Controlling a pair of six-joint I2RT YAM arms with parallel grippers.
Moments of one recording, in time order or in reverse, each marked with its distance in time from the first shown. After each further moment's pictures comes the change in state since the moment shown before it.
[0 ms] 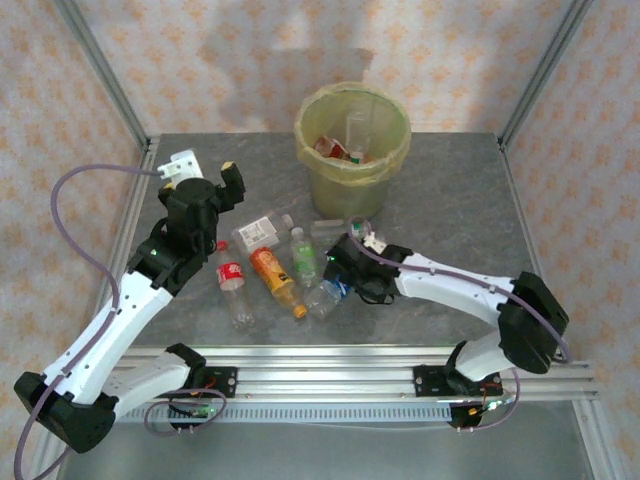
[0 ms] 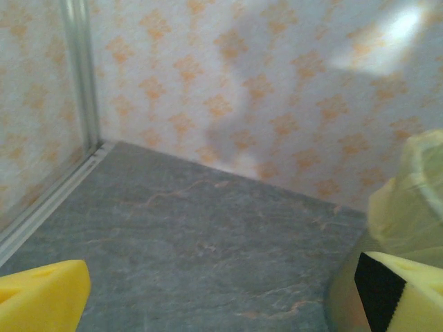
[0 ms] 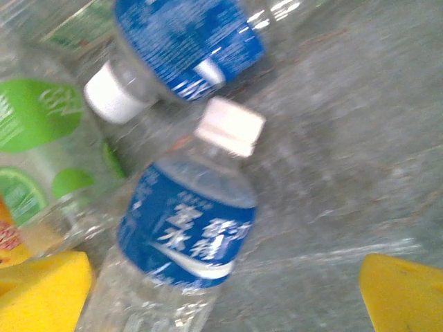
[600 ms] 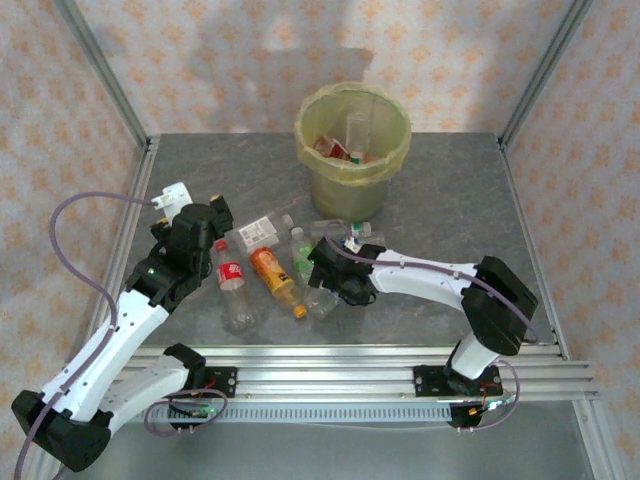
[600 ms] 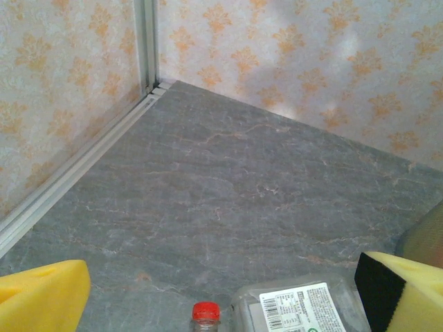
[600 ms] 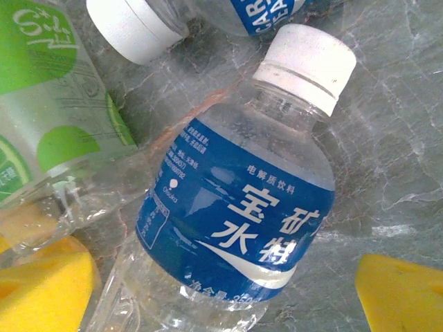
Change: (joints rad) left arm 0.021 -0.106 -0.154 -0.162 -0.050 -0.130; right arm 0.035 0.159 0.068 0.022 -0.059 0.007
